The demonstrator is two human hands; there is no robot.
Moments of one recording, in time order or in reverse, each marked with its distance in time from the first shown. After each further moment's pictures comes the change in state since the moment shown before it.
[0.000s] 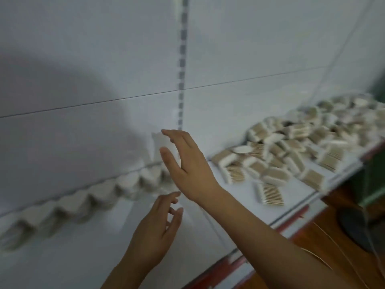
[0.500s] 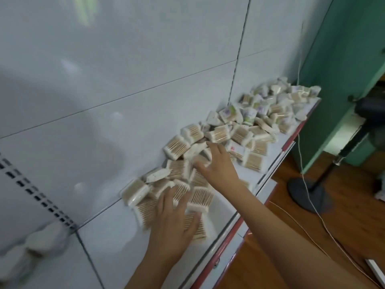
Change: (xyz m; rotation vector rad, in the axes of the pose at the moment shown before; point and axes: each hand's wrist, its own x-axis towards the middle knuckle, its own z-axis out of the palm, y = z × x) left_hand 0.154 0.116 0.222 0.188 -0.163 0.266; right_hand -0.031 0.266 -0.234 -0.404 0.162 0.591
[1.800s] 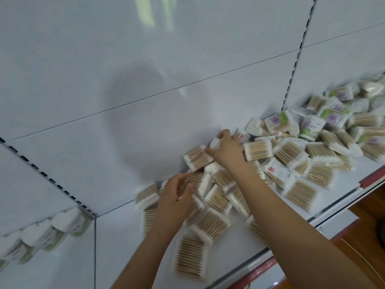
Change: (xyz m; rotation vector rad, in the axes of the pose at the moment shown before) left_hand 0.094 0.017 -0.002 -0.440 0.277 -0.490; right_hand 0.149 0.017 0.046 0.106 -0.275 0.067
